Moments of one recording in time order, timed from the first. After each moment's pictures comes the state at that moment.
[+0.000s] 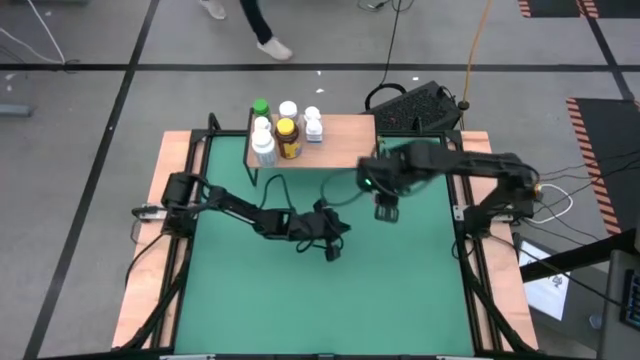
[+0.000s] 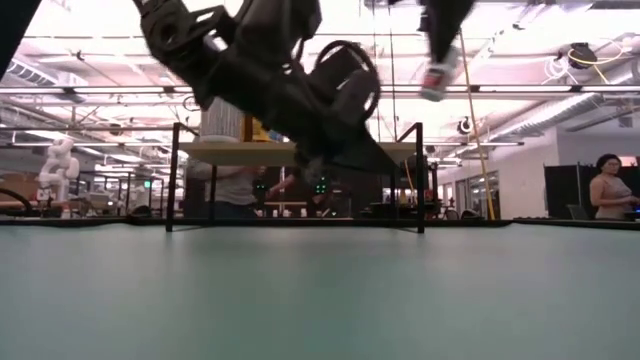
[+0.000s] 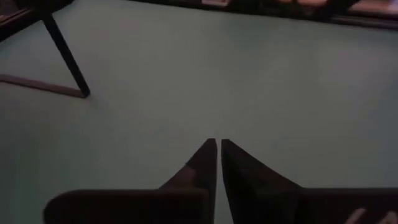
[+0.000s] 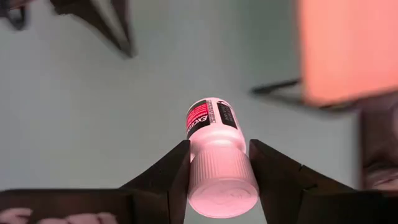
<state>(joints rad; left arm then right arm) -0.12 1.97 1.05 0.46 -0.27 -0.17 -0.04 1.62 1.74 -1.53 0.16 0.14</state>
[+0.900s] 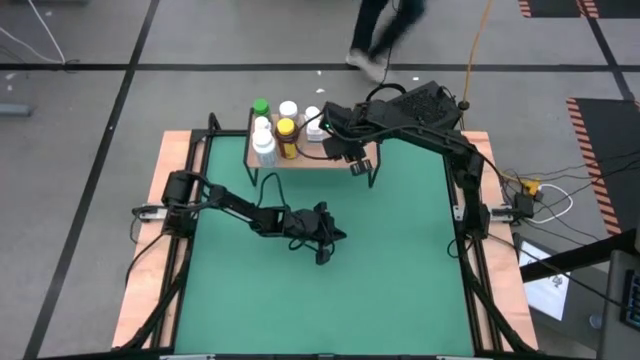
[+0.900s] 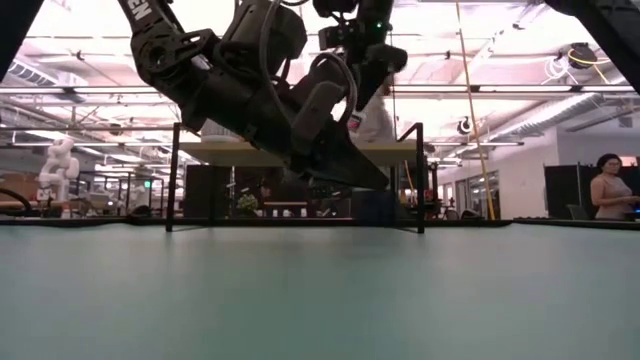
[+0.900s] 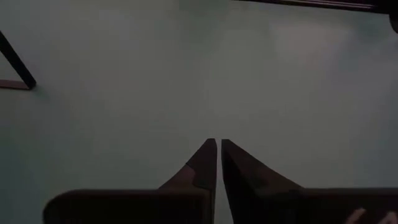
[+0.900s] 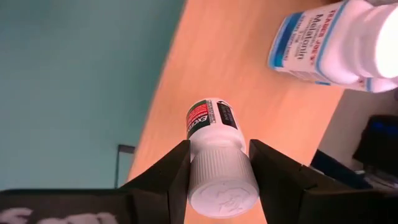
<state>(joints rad) -0.09 1.96 0.94 0.58 -0.05 -0.11 -0.34 2.00 2.13 -1.37 0.21 -0.75</state>
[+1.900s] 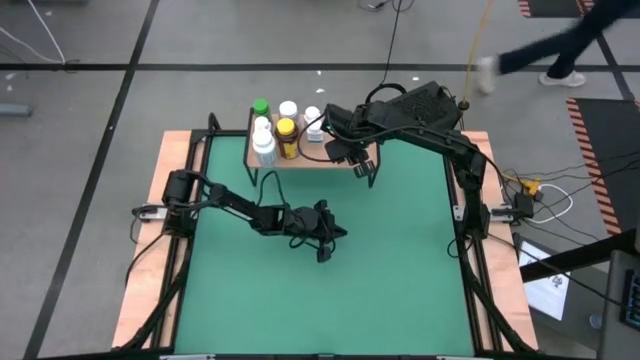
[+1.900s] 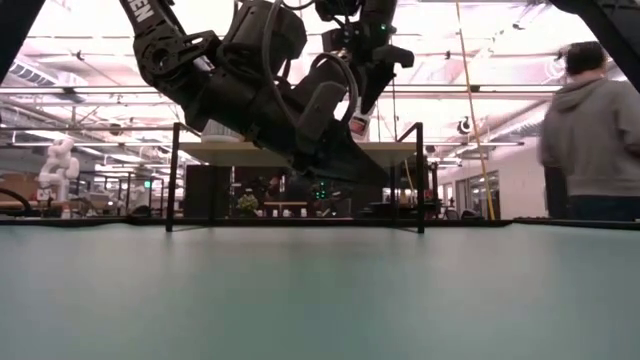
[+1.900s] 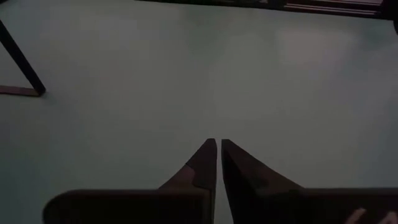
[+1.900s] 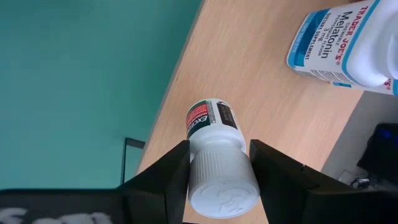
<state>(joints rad) -0.07 1.96 0.94 0.60 -0.05 -0.10 -0.34 1.99 2.09 -1.37 0.18 -0.78</state>
